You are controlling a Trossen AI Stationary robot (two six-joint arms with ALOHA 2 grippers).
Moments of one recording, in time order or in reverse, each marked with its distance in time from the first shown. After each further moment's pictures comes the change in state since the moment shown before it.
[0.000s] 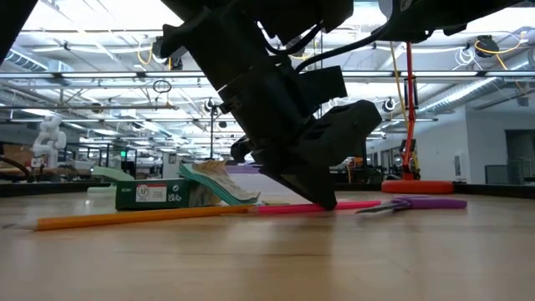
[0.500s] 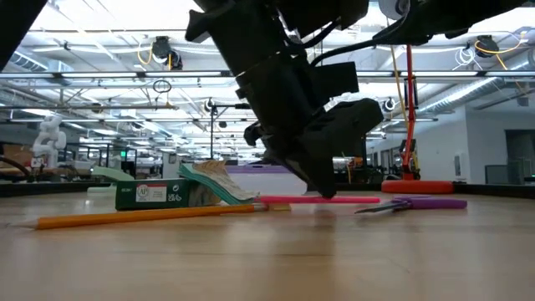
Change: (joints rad) left arm 0.038 0.007 0.117 -0.121 0.003 0.127; right arm 0.000 0.000 0.000 -0.030 0.000 0.000
